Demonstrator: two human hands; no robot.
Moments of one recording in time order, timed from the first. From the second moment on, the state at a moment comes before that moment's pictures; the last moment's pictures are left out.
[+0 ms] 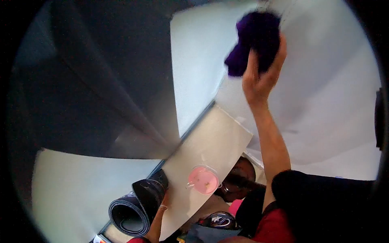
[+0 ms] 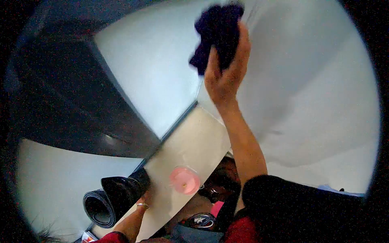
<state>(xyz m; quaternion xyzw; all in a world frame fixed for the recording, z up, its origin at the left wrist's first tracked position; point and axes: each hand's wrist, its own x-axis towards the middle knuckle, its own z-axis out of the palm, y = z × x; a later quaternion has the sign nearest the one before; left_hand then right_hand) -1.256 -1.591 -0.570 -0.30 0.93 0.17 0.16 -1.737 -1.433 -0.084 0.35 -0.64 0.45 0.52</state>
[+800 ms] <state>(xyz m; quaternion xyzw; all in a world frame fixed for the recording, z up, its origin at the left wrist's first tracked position) -1.236 -1.587 -0.558 -0.29 0.93 0.16 0.16 -1.725 -1.420 -0.394 0.13 -0.98 0.17 0.00</state>
